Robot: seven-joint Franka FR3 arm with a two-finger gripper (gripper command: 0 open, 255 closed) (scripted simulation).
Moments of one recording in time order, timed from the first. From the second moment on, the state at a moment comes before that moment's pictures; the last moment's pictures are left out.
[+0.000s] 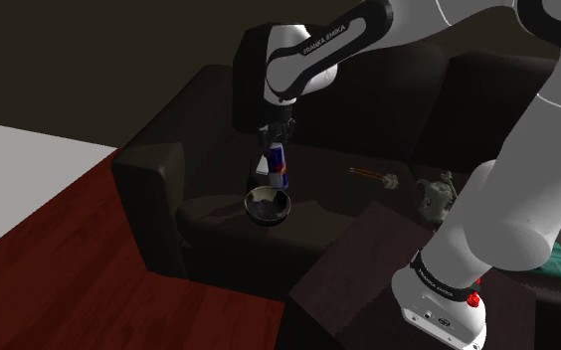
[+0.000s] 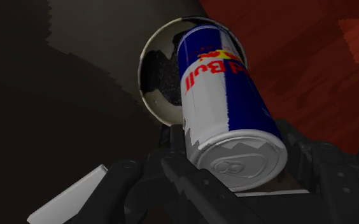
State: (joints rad) arm 0.14 0.05 -0.10 -2.22 0.05 2.26 0.03
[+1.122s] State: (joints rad) arm 0.13 0.21 -0.09 -2.27 0.08 2.47 0.00
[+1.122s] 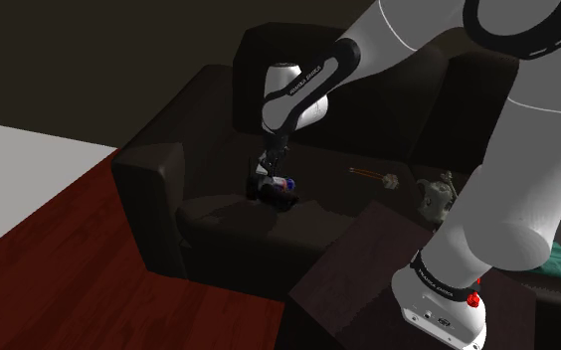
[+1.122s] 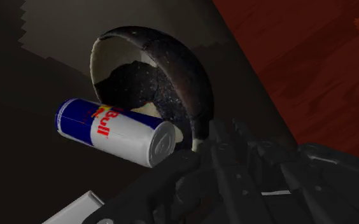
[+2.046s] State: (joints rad) arm 0.04 0.61 -0.18 -1.82 0.31 2.20 0.44
